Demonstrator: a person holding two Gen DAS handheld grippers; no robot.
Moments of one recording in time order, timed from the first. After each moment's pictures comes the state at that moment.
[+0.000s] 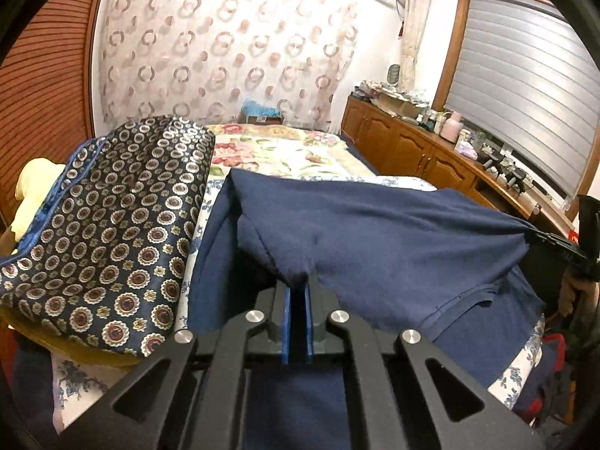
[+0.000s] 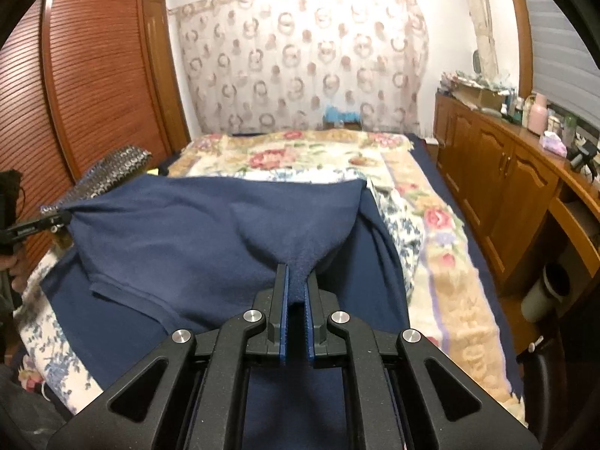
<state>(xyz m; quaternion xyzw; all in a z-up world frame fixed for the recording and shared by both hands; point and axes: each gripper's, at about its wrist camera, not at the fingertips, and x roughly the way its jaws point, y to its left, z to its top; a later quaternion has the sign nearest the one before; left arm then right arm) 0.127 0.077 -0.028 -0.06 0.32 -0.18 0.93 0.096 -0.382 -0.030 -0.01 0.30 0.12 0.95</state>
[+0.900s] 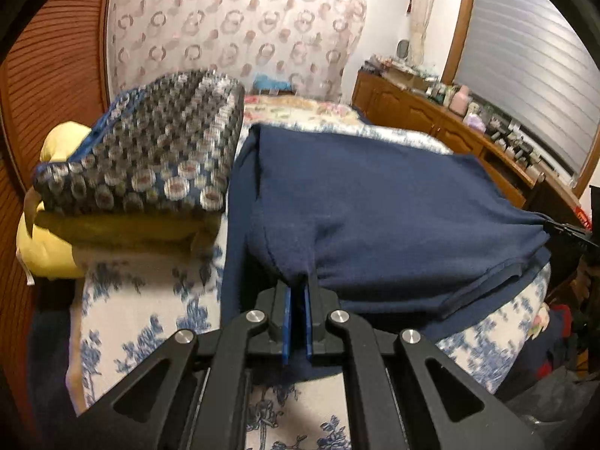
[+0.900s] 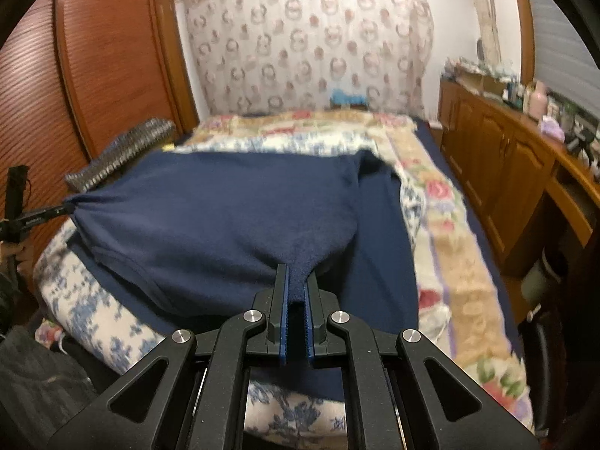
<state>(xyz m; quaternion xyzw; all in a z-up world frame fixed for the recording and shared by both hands) 0.054 0.108 -0.073 -0.04 0.37 -0.15 0.91 0.026 -0.379 -0.061 -0.01 0.35 0.12 0.93</state>
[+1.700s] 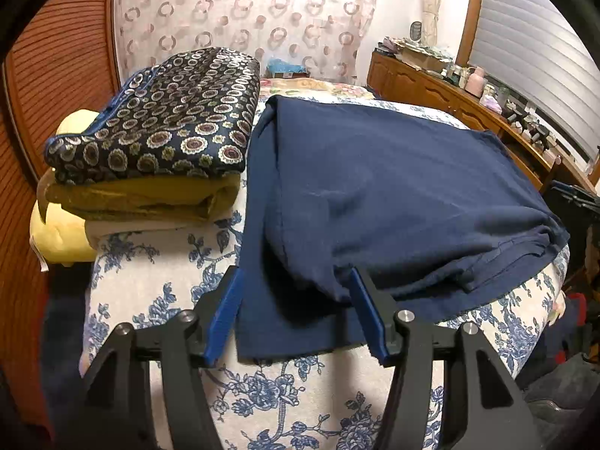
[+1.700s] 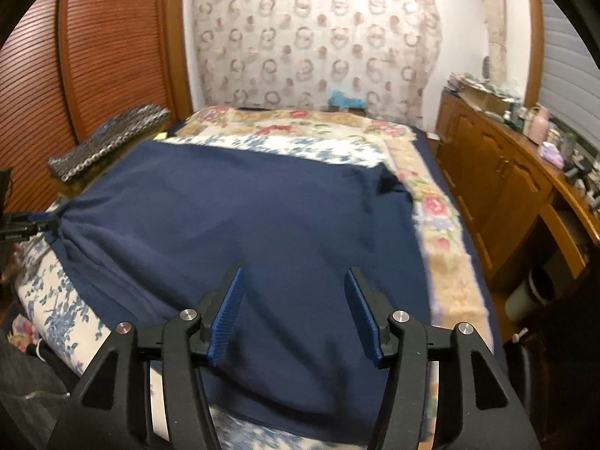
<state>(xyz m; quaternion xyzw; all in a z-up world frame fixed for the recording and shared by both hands) 0.033 0.105 -0.086 -0.01 0.40 -0.12 0.91 0.055 -0.332 -0.060 -0.06 0.34 0.13 0.93</state>
